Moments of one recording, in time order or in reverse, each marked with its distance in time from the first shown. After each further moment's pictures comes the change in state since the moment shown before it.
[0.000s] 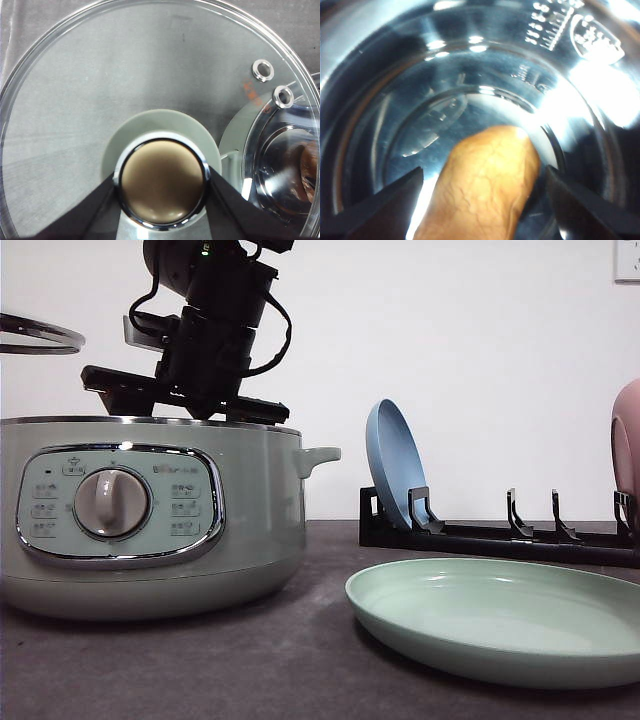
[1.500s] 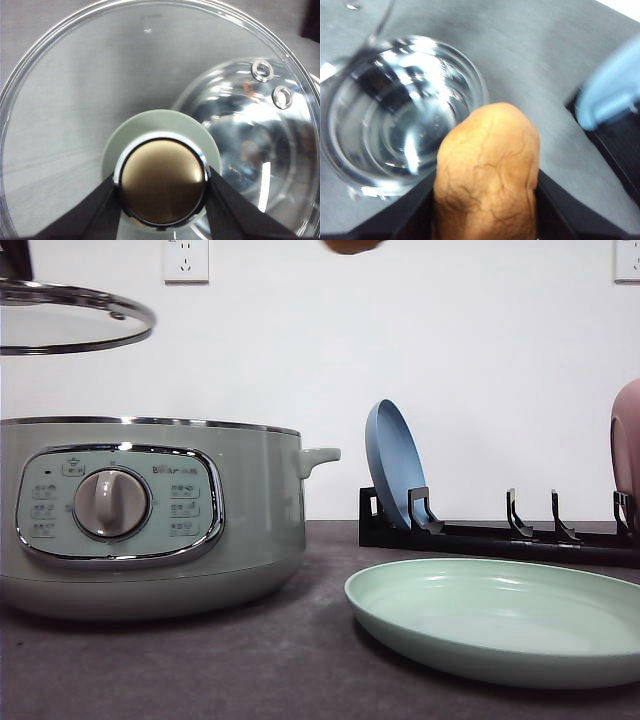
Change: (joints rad) left_arx -0.143 0.000 0.000 0.007 0.148 0.000; right_arx -0.183 -0.657 -0.162 -0.276 -0.022 -0.167
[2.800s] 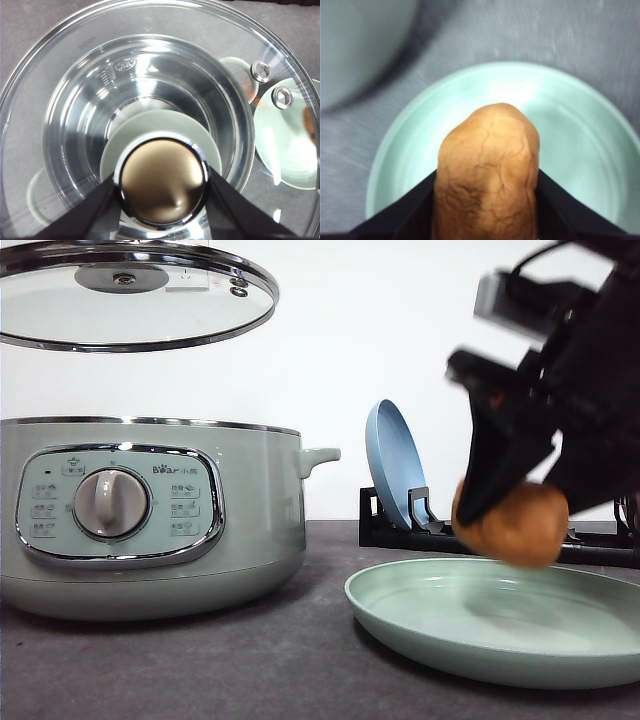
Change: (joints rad) left_arx -0.304 0.000 0.000 -0.007 0.005 0.000; right_arx -0.063 -0.386 -1.280 0.842 -0.019 0.315
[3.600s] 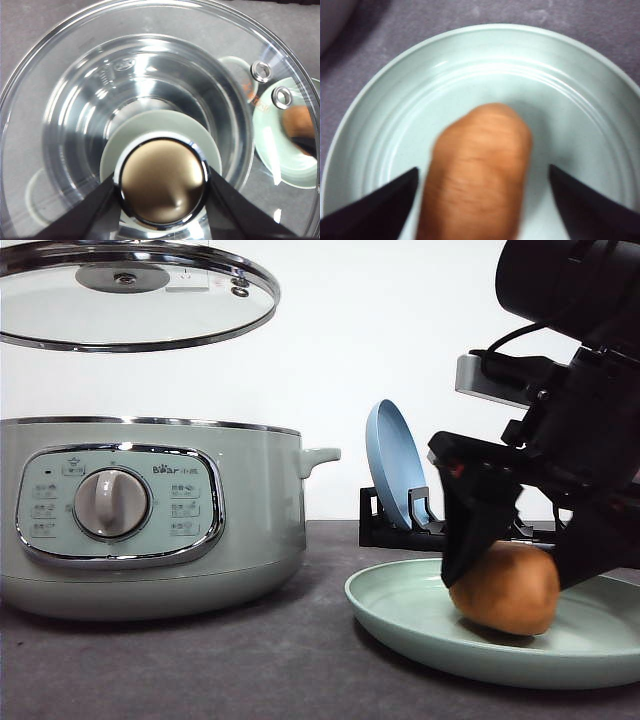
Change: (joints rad) left_arx -0.017 0.000 0.000 -0.001 -0.001 0.000; right_arx -0.002 0.122 0.000 0.032 0.022 0.016
